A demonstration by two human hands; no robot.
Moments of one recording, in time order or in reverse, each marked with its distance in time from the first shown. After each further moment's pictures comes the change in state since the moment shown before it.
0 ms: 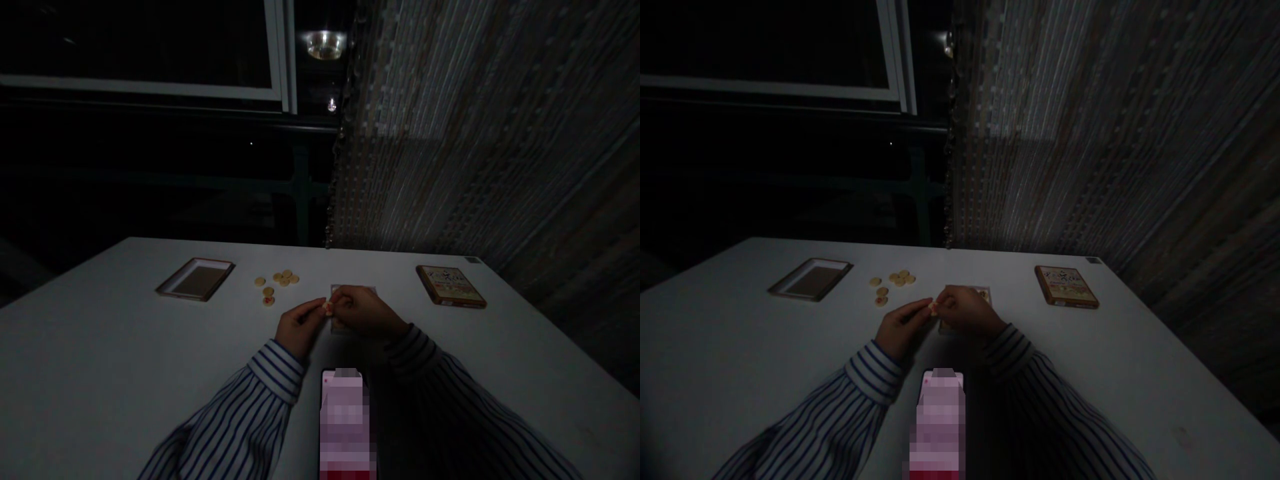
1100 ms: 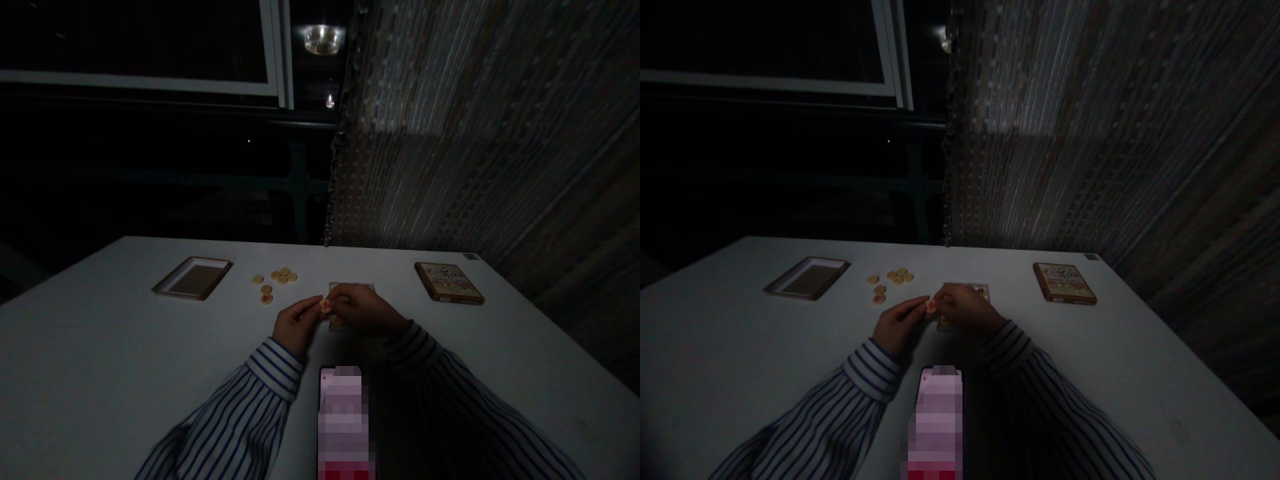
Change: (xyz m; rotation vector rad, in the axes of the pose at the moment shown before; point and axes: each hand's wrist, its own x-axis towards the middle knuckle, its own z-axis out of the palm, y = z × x) left_hand 0.000 0.002 0.003 -0.098 0.041 -0.065; right_hand -0.001 0.002 -0.004 -0.094 -0.031 -0.074
